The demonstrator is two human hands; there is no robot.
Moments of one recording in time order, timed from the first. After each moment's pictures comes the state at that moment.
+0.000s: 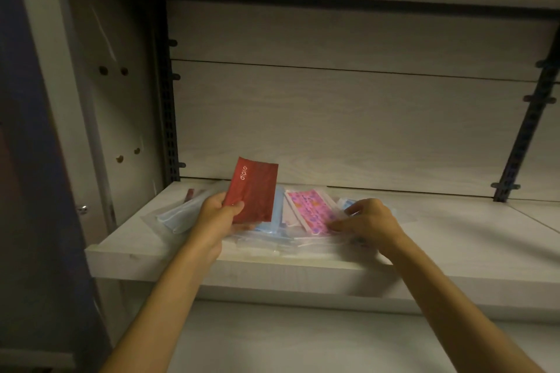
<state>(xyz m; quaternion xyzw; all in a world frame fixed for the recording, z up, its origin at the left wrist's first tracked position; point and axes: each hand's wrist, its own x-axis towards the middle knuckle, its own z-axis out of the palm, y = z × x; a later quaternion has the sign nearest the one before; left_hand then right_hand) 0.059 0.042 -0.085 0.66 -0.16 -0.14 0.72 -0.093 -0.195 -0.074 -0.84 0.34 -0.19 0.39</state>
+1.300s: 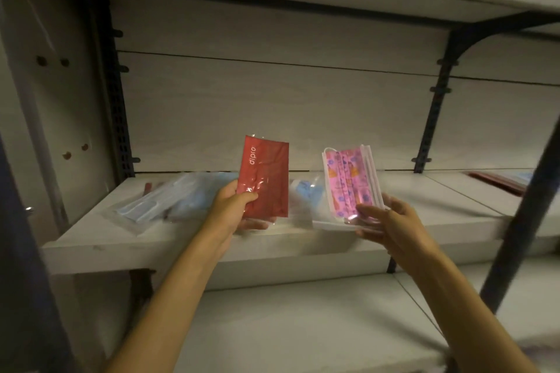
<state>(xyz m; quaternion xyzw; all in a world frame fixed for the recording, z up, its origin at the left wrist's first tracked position) -0.035 0.028 -0.063 0.60 -0.29 -0.23 0.71 -0.243 -0.163 -0.076 -0.61 0.22 -0.35 0.67</state>
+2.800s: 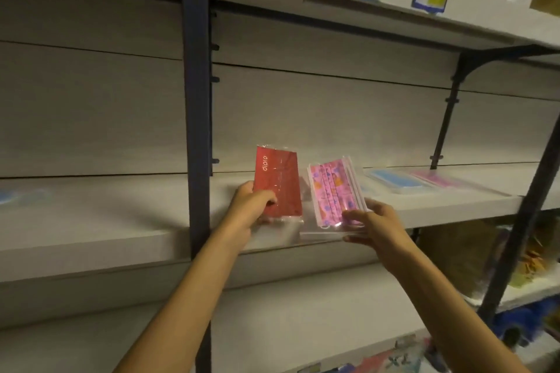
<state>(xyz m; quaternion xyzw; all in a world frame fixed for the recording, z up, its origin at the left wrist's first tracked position) -0.454 -0.507 -0.063 0.64 -0.30 -0.27 0.65 -0.651 -0.633 -0.082 -0.65 0.30 -0.38 0.58</state>
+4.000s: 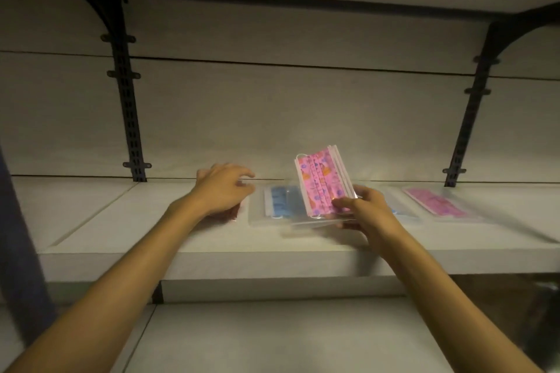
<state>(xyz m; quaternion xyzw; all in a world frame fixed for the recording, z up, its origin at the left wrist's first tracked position) -0.468 -0.725 -0.046 0.87 -0.43 0.12 0.20 -0.687 -0.917 -0.069 -0.68 0.25 -0.30 0.62</state>
